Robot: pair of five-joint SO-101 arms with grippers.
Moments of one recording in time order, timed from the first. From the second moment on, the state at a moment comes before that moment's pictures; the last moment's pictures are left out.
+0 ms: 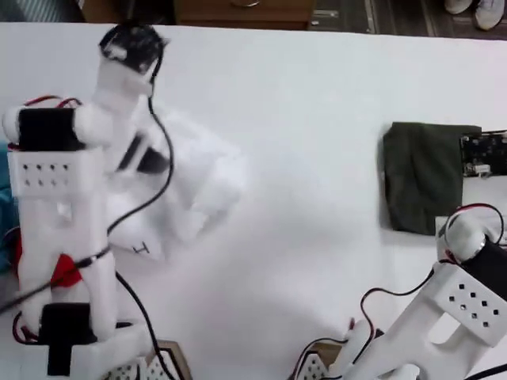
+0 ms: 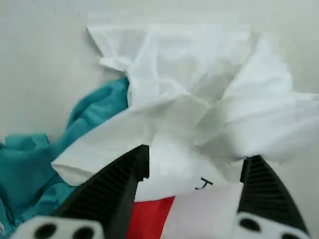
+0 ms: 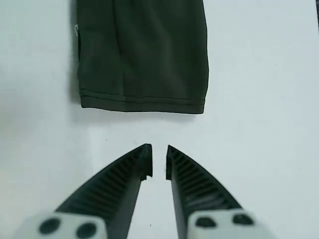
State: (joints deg) left arm -8.5 -12.4 -12.0 100.0 -24.8; right arm 35.6 -47.5 30.5 79.1 40.7
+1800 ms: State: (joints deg) left arm -53.8 -12.1 39.7 56.0 -52.4; right arm -29.9 -21.8 21.7 68.8 29.2
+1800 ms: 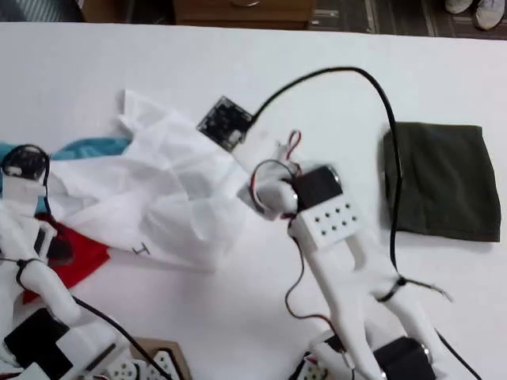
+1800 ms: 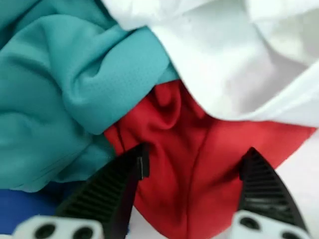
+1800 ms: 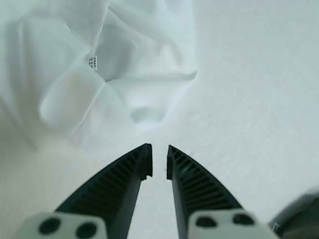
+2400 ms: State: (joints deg) left arm -72.9 -12.0 40.2 4.2 -54.9; right arm -29.8 -20.3 21.2 71.1 29.2
